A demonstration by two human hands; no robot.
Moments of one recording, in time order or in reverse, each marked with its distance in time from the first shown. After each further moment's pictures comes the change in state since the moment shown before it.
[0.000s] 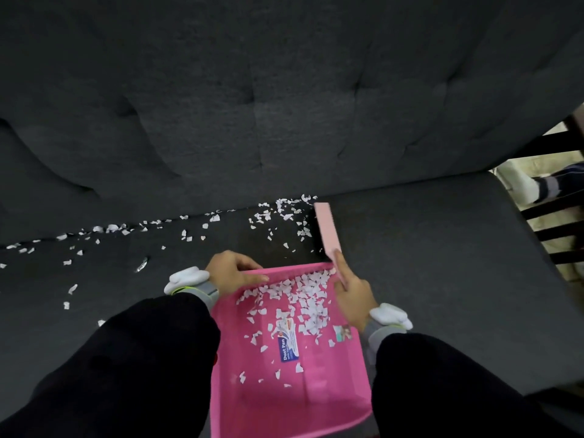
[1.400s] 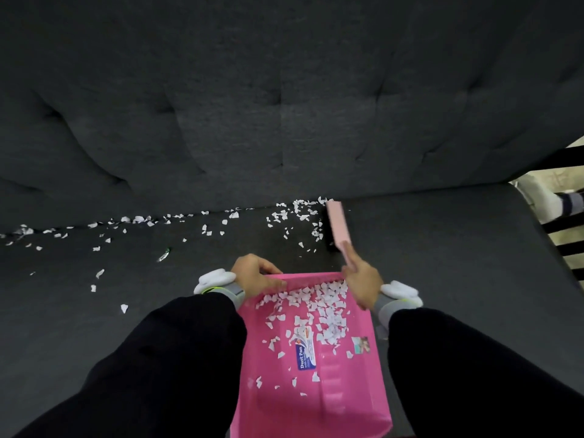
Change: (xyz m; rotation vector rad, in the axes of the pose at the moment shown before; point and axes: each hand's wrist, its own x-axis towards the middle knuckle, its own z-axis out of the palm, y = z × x) left_hand -0.010 -0.003 0.019 0.002 0.067 -0.032; right_hand 0.020 -0.025 -0.010 -0.039 -0.058 0.013
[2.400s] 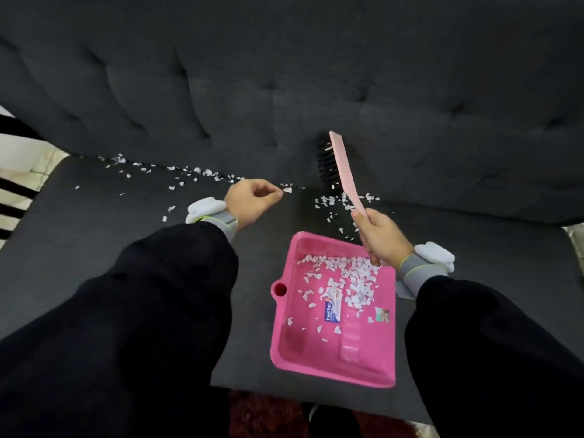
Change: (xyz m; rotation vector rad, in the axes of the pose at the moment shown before) left_hand -0.054 -0.006 -0.101 -0.298 0.430 0.001; right_hand -0.043 -0.109 -0.025 0.067 -0.226 -0.285
